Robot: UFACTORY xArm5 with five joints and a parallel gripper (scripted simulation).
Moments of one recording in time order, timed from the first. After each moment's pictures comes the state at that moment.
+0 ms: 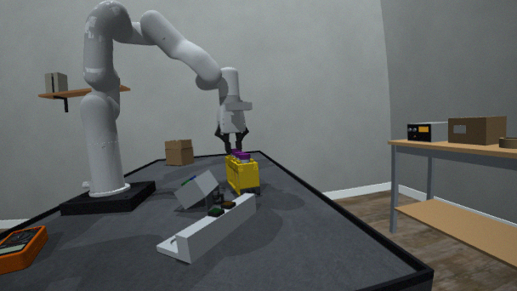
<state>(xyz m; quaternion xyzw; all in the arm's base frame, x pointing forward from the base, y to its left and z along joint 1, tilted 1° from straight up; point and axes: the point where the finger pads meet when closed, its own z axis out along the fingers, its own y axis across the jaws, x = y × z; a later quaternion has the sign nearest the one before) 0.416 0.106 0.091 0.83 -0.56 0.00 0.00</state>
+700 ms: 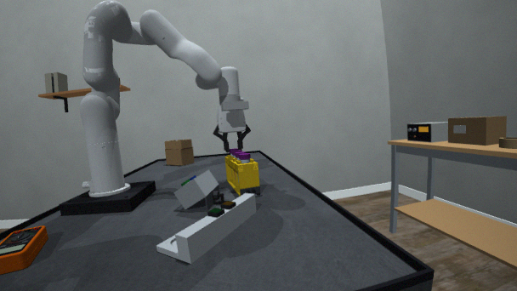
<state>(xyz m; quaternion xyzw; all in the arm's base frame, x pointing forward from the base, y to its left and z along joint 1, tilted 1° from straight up) 0.416 0.106 0.094 0.77 -0.64 0.00 0.01</state>
